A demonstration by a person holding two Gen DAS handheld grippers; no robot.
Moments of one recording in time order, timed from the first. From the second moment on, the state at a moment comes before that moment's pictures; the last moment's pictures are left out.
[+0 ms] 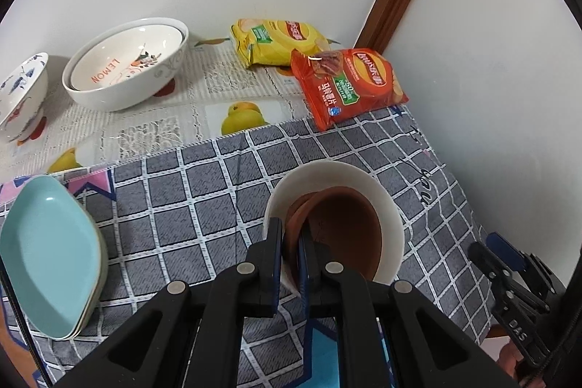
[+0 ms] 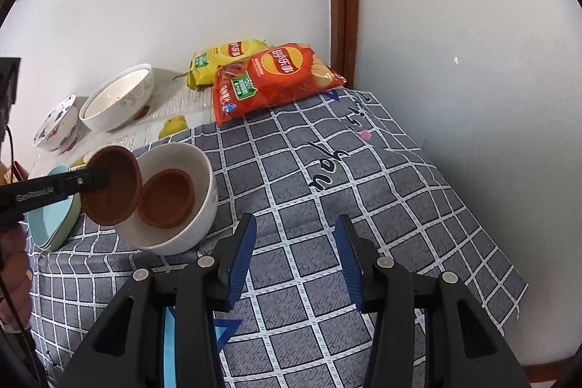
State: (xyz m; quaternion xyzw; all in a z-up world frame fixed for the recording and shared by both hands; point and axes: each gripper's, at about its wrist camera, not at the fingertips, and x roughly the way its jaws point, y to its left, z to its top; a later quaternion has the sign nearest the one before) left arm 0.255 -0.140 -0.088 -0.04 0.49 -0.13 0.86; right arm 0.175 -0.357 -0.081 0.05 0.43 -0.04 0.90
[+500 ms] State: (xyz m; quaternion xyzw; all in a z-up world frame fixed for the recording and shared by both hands) left arm 0.274 -0.156 -0.111 -0.04 0.51 -0.12 0.85; right arm 0.175 -0.367 -0.092 0.06 0.43 -0.03 0.90
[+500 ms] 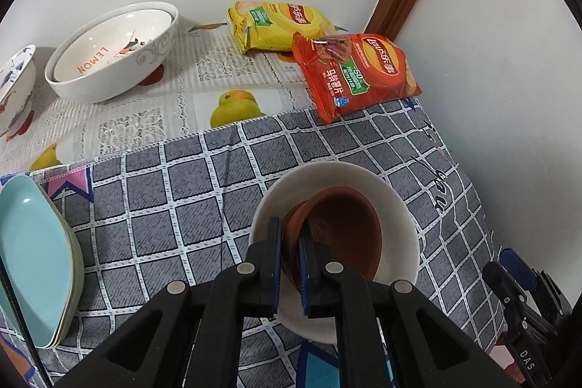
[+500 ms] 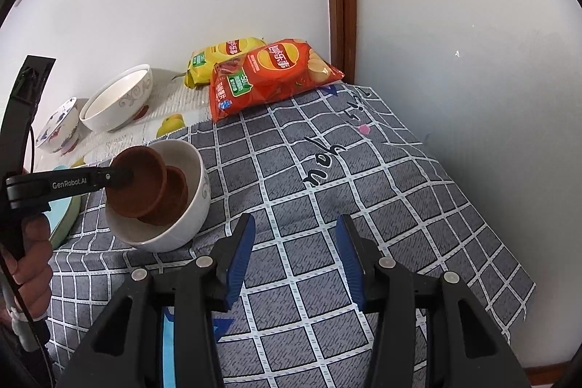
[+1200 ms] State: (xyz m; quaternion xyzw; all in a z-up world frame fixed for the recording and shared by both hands) left arm 0.278 -0.159 -0.121 -0.05 0.51 -0.12 0.85; right arm 0.159 -0.372 -0.096 0.06 0.43 -0.03 0.90
